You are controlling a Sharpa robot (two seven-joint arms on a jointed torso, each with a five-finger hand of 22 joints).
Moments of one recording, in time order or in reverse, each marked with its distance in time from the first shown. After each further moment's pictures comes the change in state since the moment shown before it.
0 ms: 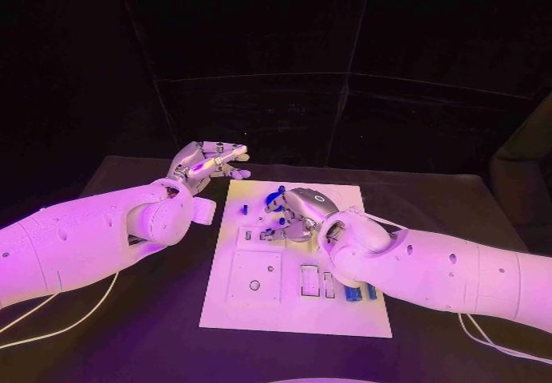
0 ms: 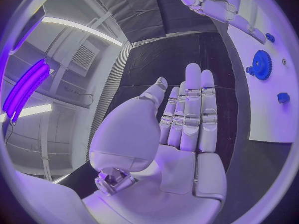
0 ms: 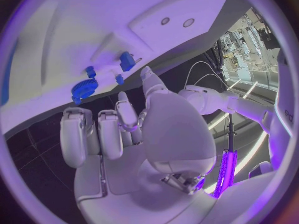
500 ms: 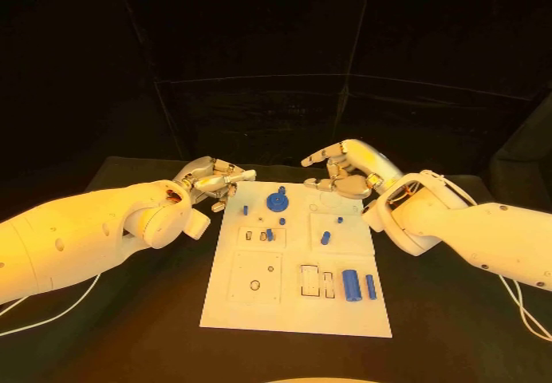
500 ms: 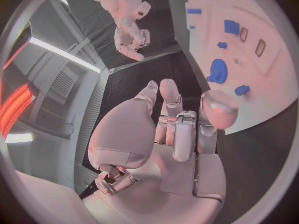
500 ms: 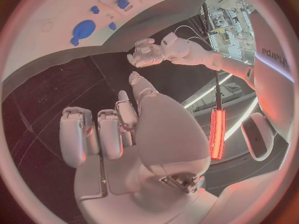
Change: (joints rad) left arm 0.013 -0.026 0.000 0.018 -0.357 0.094 -0.360; left_hand -0.121 0.024 -0.078 0.087 0.008 0.010 -0.085 0.167 0.086 0.131 -0.090 0.730 0.643 0.009 -0.067 1.187 1.002 -0.061 0.253 -0.100 0.835 0.823; right arm 0.122 -0.273 0.052 0.114 0.401 -0.024 0.351; right_hand 0.092 0.071 0.054 -0.038 0.082 0.016 -0.007 0.011 0.004 -0.004 -0.004 -0.012 -0.016 0.000 0.000 -0.011 0.000 0.000 -0.009 -0.002 -0.008 0.000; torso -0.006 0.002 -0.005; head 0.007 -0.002
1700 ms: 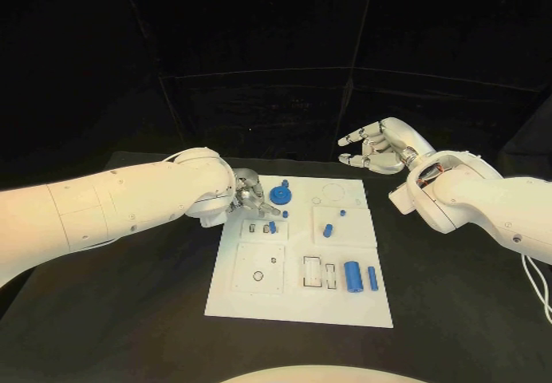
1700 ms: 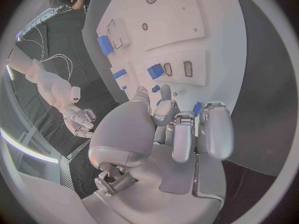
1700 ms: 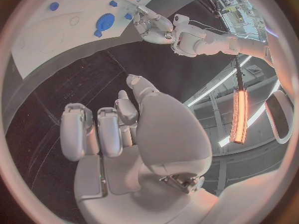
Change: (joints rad) left arm 0.101 0.226 -0.066 -0.088 -0.606 0.284 -0.619; left_hand -0.025 0.023 -0.219 0.185 -0.005 -0.162 -0.037 0.406 0.302 -0.023 -0.028 0.367 0.377 -0.002 -0.023 0.004 0.000 -0.032 0.000 0.000 0.234 0.301; right arm 0.033 -0.031 0.002 -0.063 0.187 0.062 -0.095; right_hand -0.022 -0.022 0.057 -0.005 0.221 0.007 0.000 0.000 -0.001 -0.023 -0.009 -0.079 -0.067 0.001 -0.001 -0.053 0.000 0.000 -0.050 -0.007 -0.044 0.001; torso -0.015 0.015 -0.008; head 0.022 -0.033
